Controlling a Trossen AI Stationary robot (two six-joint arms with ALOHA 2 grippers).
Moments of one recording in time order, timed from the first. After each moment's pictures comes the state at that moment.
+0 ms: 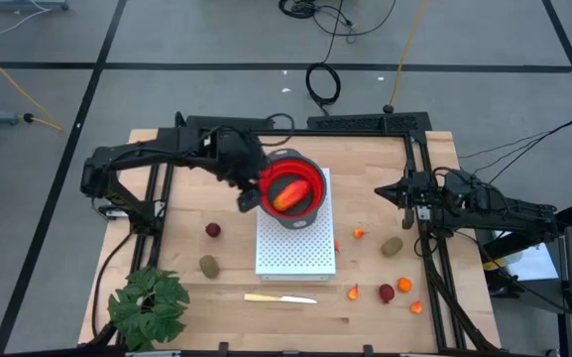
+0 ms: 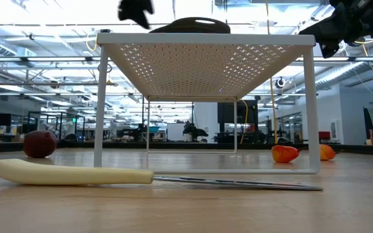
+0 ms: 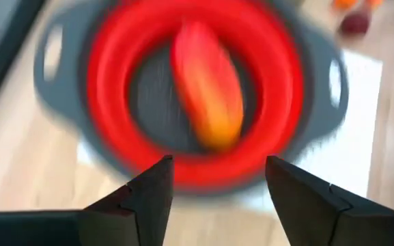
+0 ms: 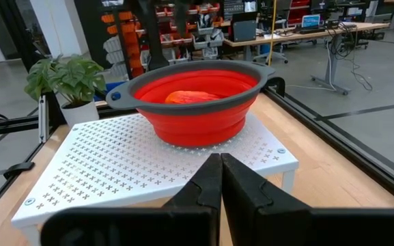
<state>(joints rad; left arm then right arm) 0.12 1.57 1.76 -1.20 0.04 -0.24 -0.14 0.22 0.40 -0.29 0.00 0.11</state>
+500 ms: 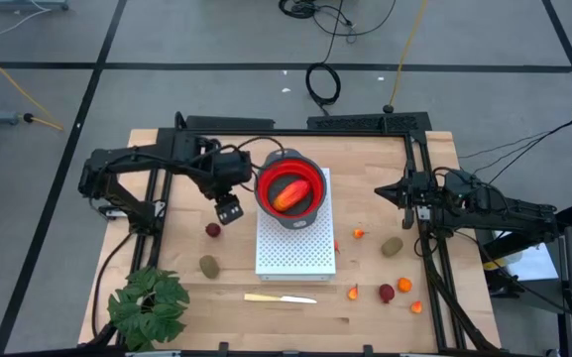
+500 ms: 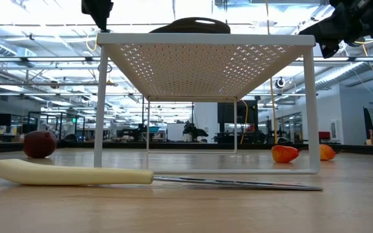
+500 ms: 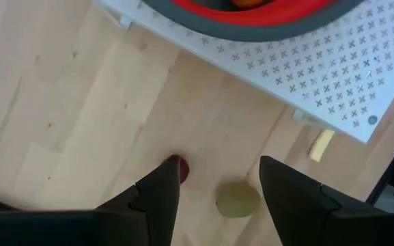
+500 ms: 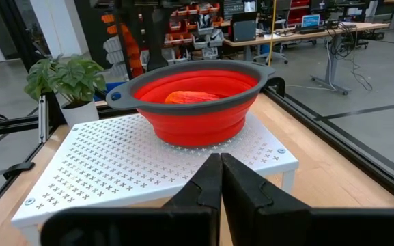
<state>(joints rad) 0.04 1.56 1.77 -1.57 0.05 -0.46 -0.14 0.22 0.40 -0.29 0.00 0.11</state>
